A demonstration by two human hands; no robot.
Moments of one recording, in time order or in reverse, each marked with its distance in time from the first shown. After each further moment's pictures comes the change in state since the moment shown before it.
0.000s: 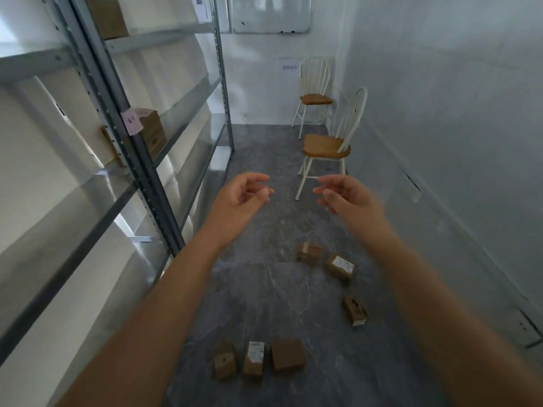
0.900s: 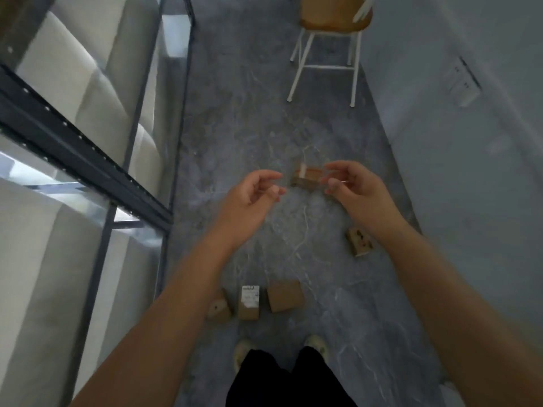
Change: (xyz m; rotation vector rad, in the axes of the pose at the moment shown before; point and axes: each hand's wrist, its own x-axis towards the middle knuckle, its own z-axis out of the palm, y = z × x) left_hand 0.136 -0.289 0.084 -0.087 -0.189 -0.352; right_hand 0.150 0.272 0.037 -0.148 -0.052 0.286
